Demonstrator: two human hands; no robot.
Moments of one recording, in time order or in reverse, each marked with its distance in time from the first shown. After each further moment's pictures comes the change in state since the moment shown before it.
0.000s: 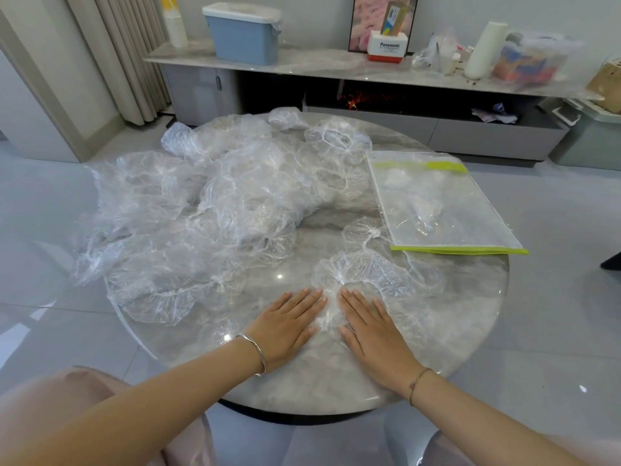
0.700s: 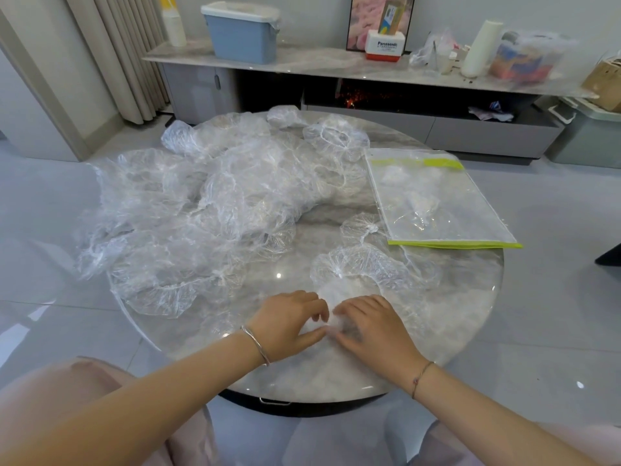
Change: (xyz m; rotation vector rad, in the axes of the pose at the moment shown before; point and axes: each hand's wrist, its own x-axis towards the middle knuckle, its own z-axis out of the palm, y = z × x) left_hand -0.004 0.018 -0.042 -0.310 0.299 0.126; right_hand -0.008 -0.011 -0.014 0.022 0.343 -0.161
